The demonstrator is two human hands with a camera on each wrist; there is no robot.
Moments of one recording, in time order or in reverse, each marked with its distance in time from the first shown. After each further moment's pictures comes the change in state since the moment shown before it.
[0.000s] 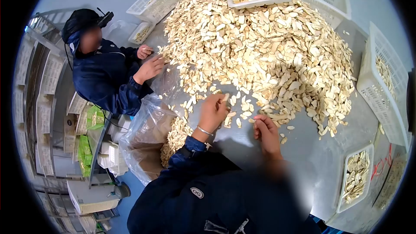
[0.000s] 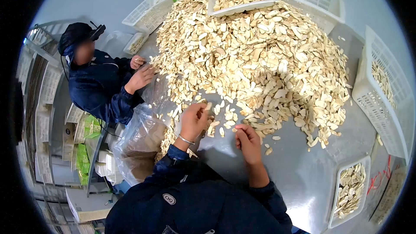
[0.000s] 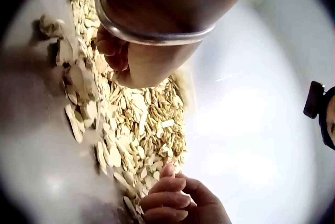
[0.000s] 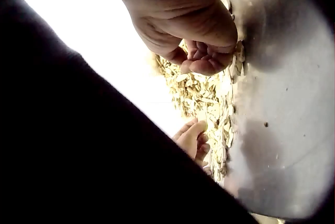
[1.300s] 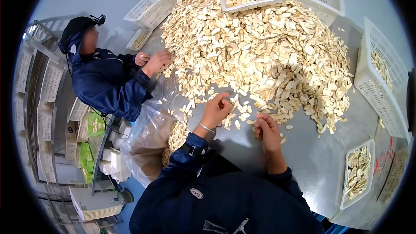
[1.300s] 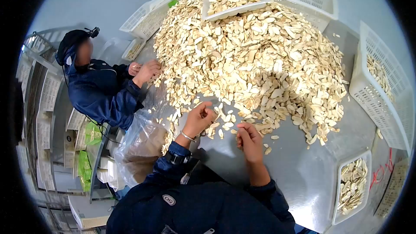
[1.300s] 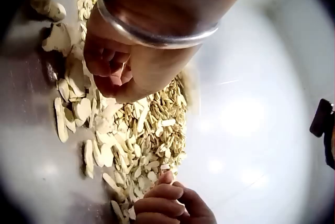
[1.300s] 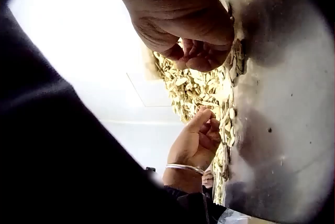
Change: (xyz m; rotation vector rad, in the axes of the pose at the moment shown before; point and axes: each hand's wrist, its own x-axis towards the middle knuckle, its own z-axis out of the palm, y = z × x) left_hand 0.012 -0.029 0.021 -0.392 -0.251 -0.210; right_hand 0.004 0.001 -0.002 0.068 0.074 -0.072
